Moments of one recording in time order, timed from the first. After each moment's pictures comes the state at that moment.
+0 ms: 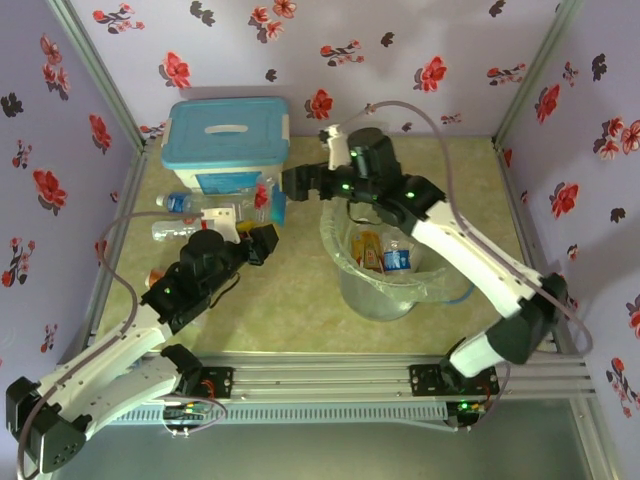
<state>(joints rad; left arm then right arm) -0.73 0.81 0.66 -0.08 -0.16 -0.56 0.77 1.54 1.60 -0.44 -0.26 0.46</state>
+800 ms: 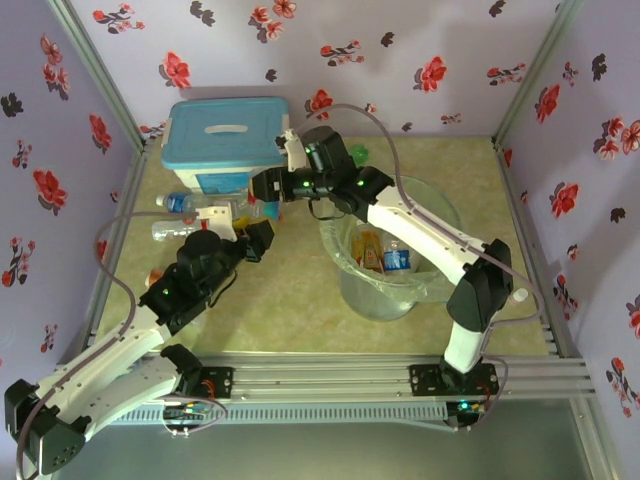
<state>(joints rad) -0.73 0.80 0.66 -0.07 -0.24 -0.51 0.81 1.78 1.75 -0.40 -0.43 0.55</state>
